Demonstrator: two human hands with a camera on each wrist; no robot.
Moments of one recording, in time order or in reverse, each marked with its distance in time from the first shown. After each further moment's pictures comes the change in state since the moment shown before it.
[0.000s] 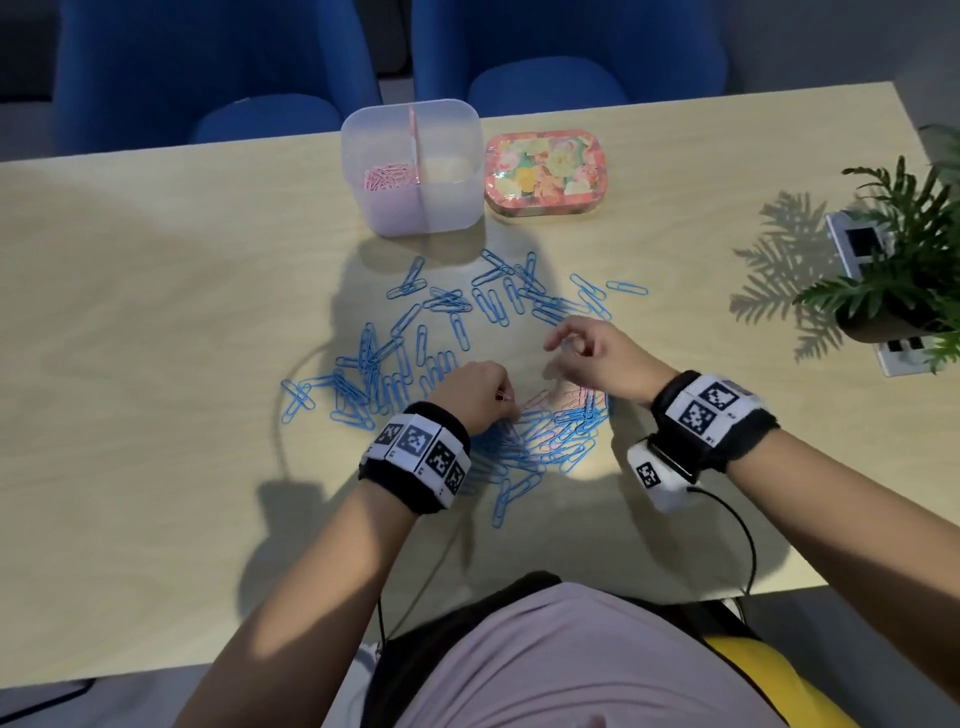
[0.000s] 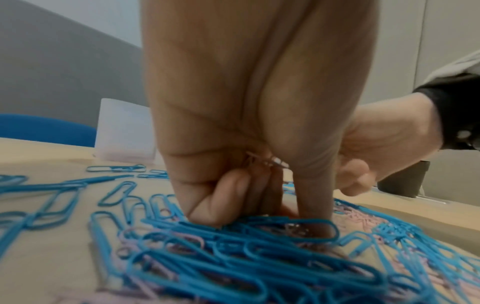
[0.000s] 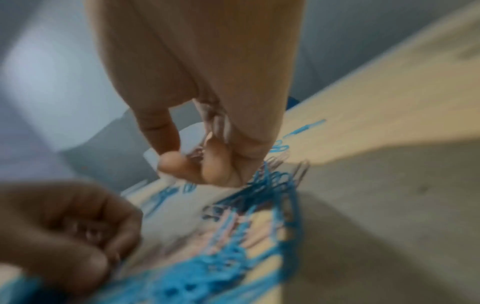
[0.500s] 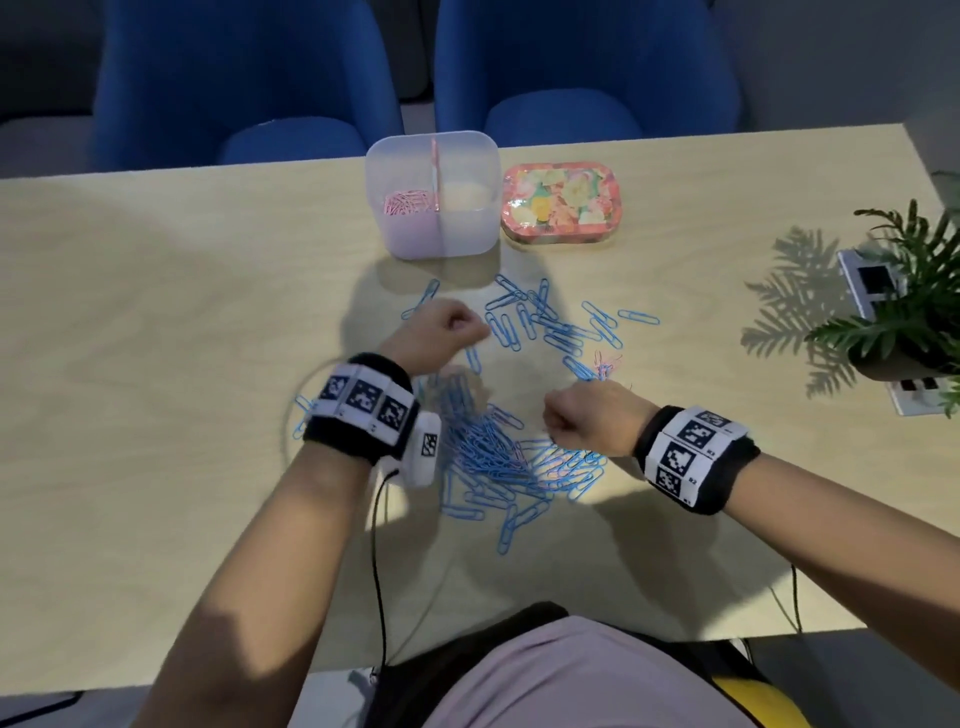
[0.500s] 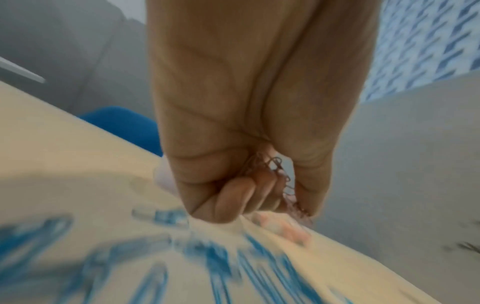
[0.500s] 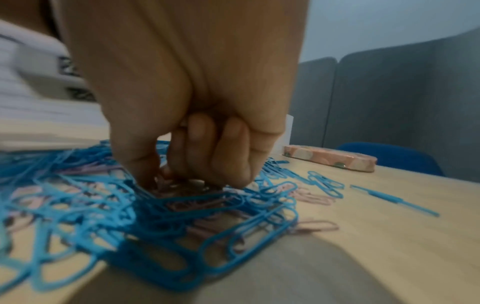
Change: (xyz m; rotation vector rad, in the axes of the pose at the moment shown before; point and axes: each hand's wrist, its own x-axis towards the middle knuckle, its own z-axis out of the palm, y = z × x) left_hand 0.006 -0.022 -0.083 -0.446 0.229 -0.015; right_hand -0.005 -0.008 0.013 -1.003 -0.346 -0.161
